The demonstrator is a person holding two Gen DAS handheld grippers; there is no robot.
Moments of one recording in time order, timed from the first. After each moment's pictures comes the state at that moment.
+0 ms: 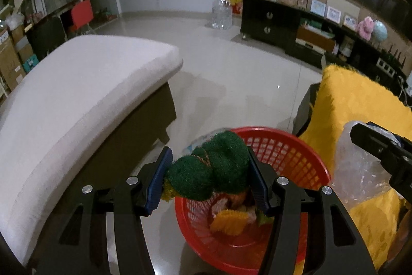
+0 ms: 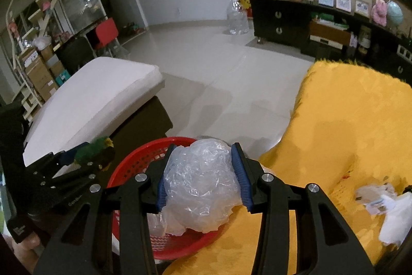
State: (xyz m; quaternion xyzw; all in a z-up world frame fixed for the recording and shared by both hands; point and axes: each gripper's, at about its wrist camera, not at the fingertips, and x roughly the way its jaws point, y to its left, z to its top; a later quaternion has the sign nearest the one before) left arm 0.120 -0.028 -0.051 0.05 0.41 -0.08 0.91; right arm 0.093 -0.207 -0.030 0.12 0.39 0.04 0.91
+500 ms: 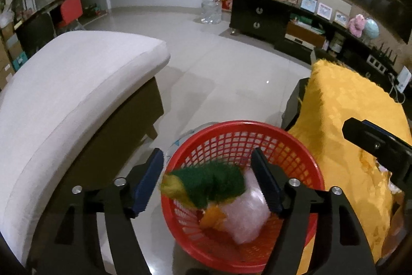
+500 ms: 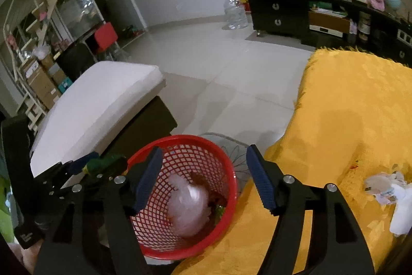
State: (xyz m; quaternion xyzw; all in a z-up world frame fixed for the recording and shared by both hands) left arm 0.116 -0.031 -0.051 0.04 0.42 -0.11 0.90; right arm 0.089 -0.220 -0.028 0.15 0.38 0.03 0.91
